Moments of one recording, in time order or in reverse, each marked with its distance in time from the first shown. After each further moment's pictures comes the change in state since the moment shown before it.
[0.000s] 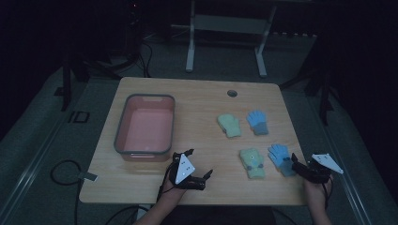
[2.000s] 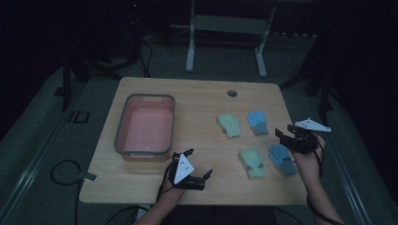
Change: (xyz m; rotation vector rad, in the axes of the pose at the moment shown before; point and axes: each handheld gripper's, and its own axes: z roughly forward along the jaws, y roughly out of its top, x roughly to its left) left arm 0.001 -0.001 -0.001 -0.013 -0.011 -0.005; right arm 0.052 0.119 0.014 0.100 0.288 -0.105
